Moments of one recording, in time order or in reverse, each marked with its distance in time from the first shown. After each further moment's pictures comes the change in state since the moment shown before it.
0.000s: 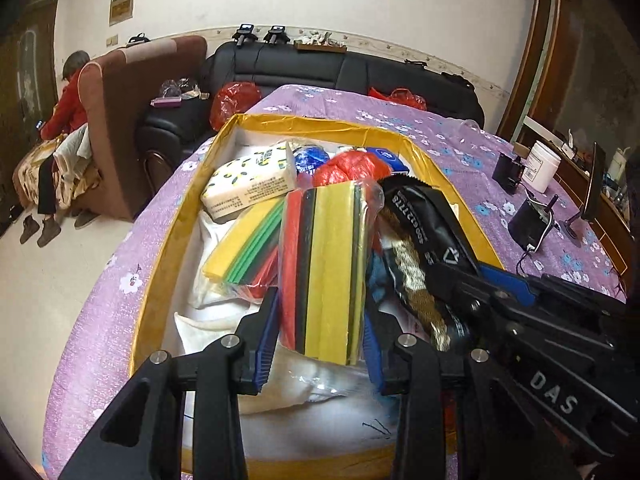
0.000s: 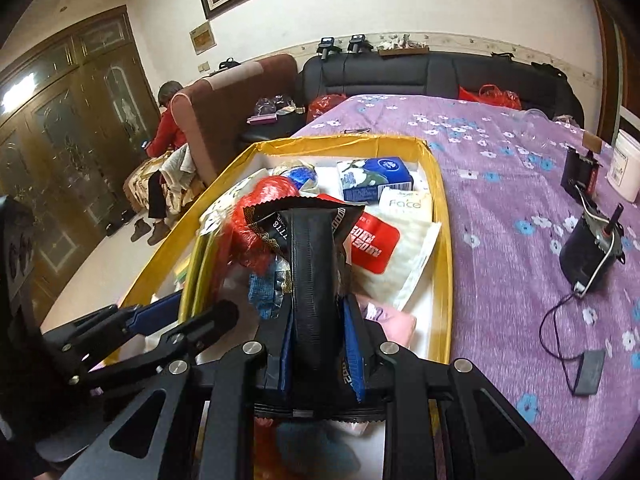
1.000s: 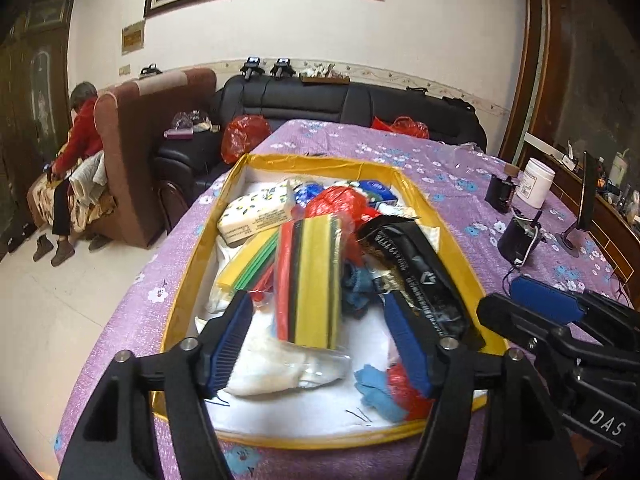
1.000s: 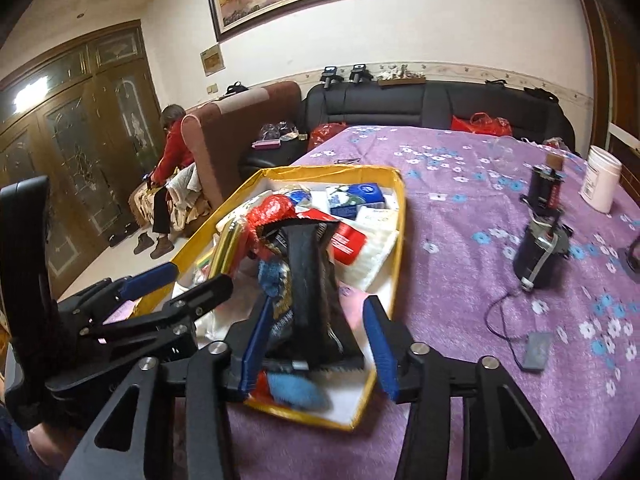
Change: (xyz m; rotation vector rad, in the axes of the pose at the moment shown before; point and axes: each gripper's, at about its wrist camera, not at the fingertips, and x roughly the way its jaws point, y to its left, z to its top) left arm -0.042 -0.020 -0.007 0.031 -0.131 0.050; right arm -0.078 -0.010 -0.028 -0.022 -0.108 -0.001
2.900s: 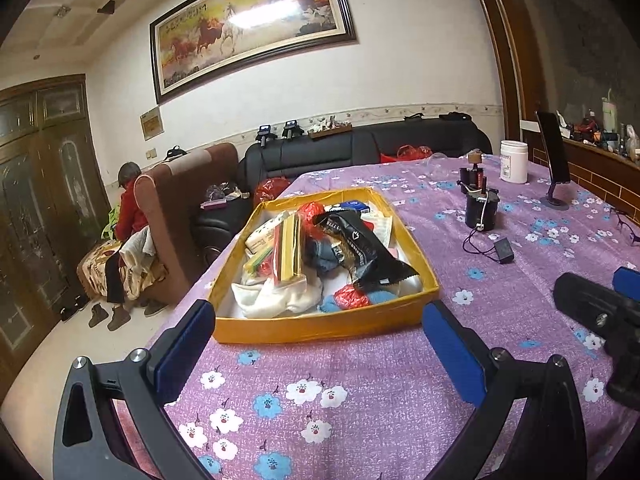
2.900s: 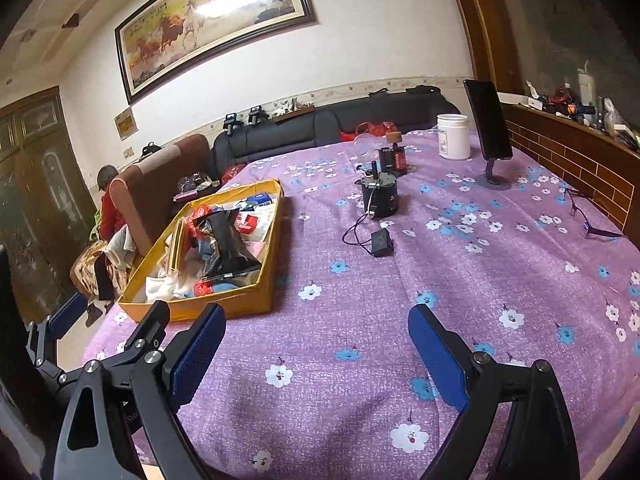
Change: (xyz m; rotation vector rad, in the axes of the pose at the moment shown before) left arm -0.115 -0.077 -0.078 0.192 -0.201 0.189; right arm -0.152 -0.014 -0.094 0.249 -0.149 -0.280
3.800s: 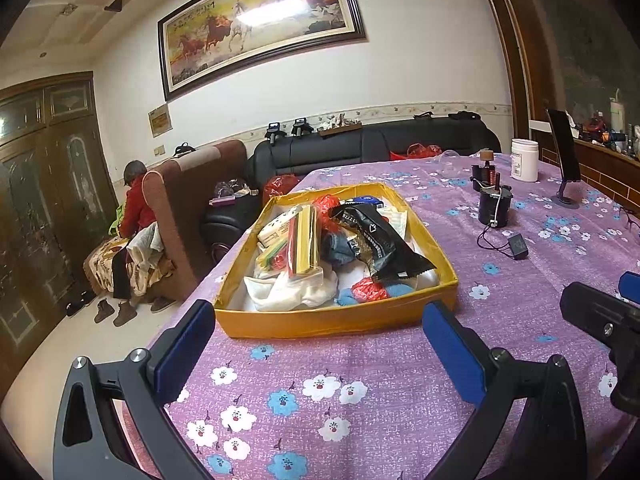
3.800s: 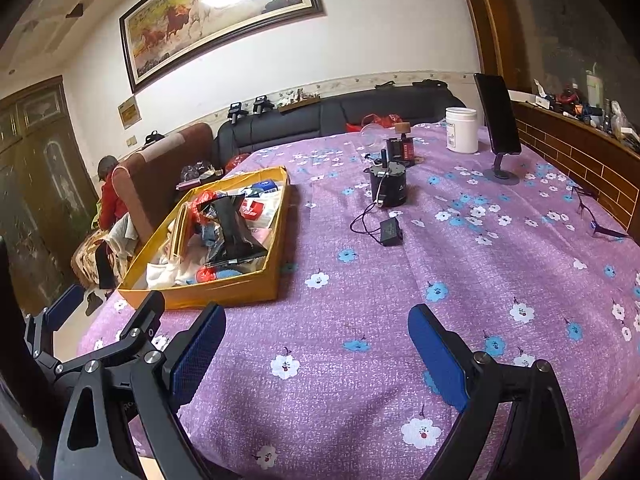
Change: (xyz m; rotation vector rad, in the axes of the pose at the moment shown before) left arm 0.006 0.010 -0.007 -0.009 0.000 0.027; right arm 0.007 0.010 -0.006 -0.029 0.035 0.008
